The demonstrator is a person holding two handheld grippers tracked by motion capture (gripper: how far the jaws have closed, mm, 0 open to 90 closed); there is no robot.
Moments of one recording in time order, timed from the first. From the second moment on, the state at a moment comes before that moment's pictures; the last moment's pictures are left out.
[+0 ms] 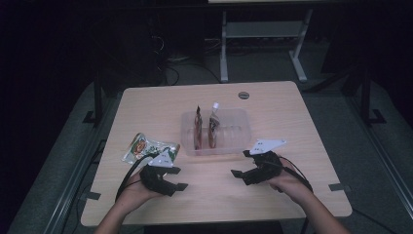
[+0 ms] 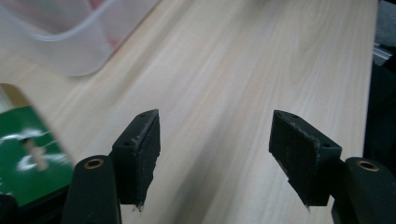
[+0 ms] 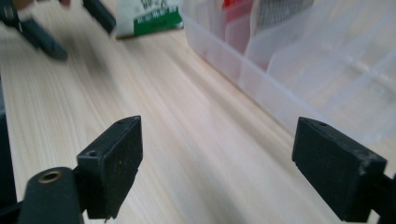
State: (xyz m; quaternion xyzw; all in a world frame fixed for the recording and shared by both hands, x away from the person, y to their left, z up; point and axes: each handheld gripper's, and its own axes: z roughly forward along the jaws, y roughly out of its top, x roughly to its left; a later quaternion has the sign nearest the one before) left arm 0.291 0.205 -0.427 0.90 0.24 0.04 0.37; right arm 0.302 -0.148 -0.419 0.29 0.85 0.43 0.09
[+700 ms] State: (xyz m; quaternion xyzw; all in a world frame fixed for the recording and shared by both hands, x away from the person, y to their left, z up) left arm 0.327 0.289 -0.401 0.84 0.38 0.15 0.35; right arm 0.285 -0.189 -0.438 0.32 0.85 0.41 0.09
